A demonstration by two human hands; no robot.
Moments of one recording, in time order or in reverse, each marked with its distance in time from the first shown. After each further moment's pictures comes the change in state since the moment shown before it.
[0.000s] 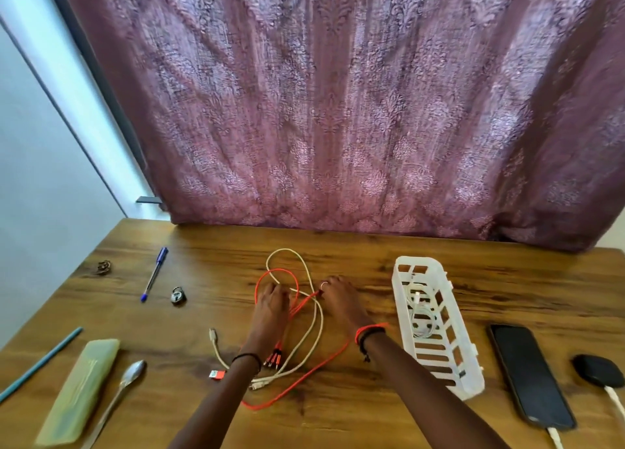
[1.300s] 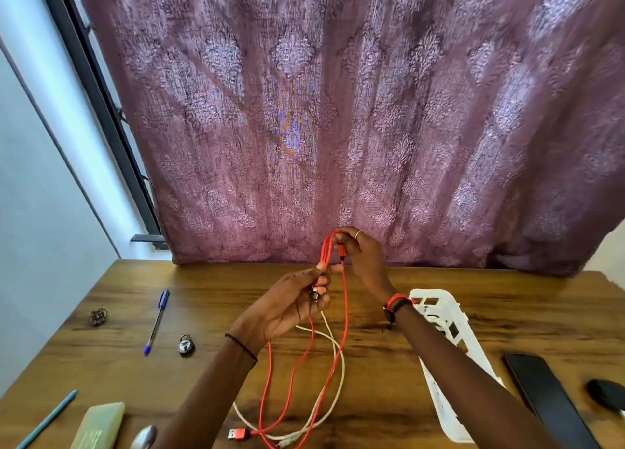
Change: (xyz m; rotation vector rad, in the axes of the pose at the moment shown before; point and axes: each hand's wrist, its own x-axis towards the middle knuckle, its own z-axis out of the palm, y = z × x) left_hand 0.053 0.090 -0.123 -1.459 -0.754 -0.326; right_hand 0.064 -0.030 -0.124 0.785 0.588 0.016
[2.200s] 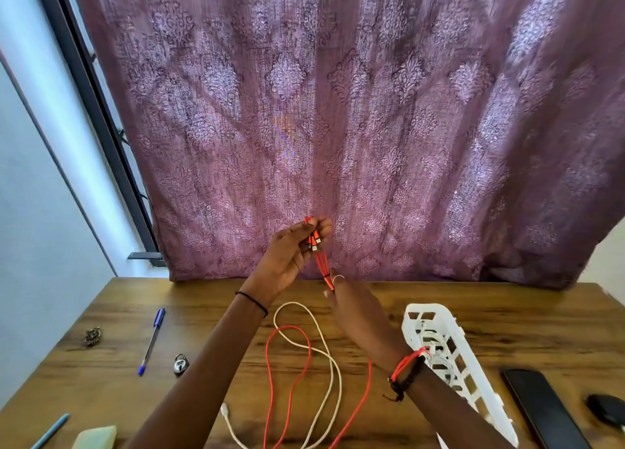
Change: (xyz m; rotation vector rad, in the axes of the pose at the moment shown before) left_hand 0.044 0.063 0.025 0.045 0.121 0.378; right_hand -0.063 -0.074 -0.008 -0.725 -0.336 0.110
